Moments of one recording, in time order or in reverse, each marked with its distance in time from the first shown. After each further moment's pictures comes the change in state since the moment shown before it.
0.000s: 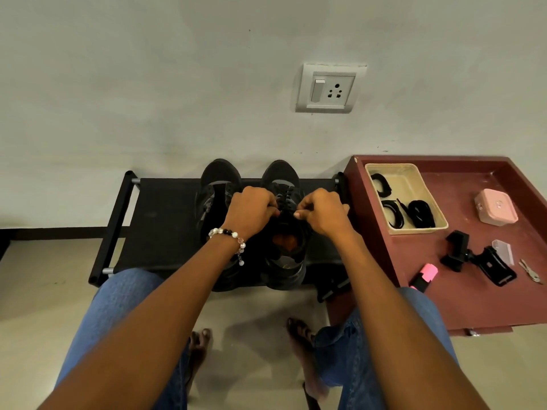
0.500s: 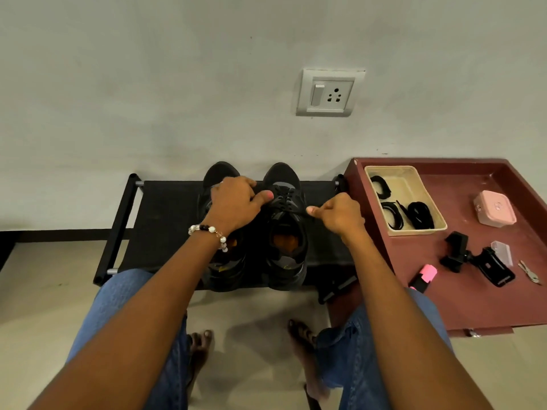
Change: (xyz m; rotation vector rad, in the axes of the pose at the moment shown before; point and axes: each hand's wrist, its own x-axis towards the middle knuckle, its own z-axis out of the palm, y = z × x) left_hand -0.005 -0.018 -0.027 -0.047 0.108 -0.099; right_hand 0.002 0.022 -0.005 0.225 0.056 0.255
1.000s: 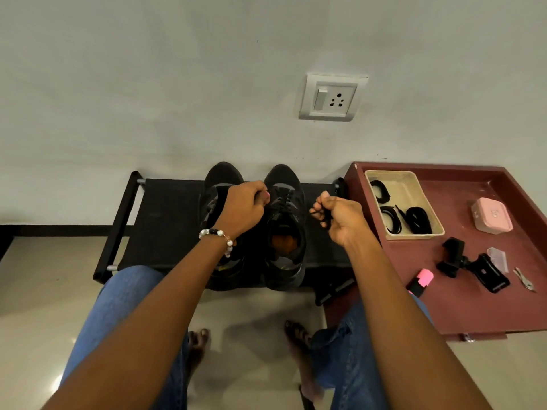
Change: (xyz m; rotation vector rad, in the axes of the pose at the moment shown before) left_hand -0.004 0.004 0.019 -0.386 0.106 0.081; right_hand 0.003 -0.005 0.003 0.949 -0.108 0.206
